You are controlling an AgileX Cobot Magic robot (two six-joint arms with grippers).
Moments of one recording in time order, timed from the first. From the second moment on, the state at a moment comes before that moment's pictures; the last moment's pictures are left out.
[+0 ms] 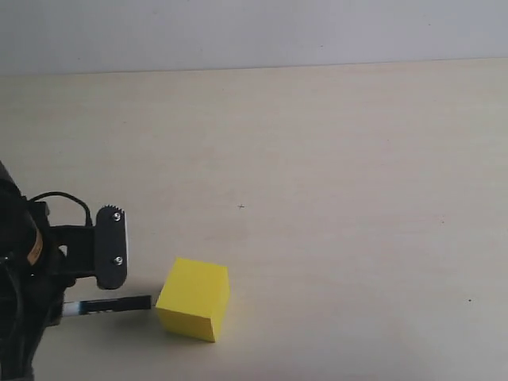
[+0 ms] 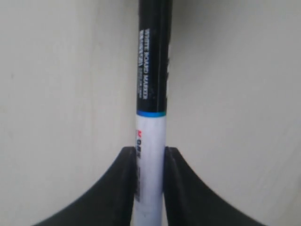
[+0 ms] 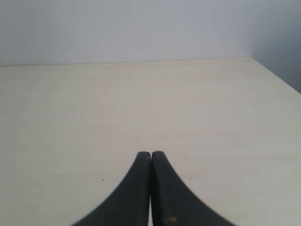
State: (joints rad) left arm -0.72 1.53 -0.64 0.24 0.78 0.52; right arm 0.09 0.01 0.00 -0.14 0.35 0.13
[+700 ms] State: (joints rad) left arm -0.84 1.56 -0.67 0.15 0.61 0.52; right arm 0.09 0.01 0.00 -0.14 0.35 0.13
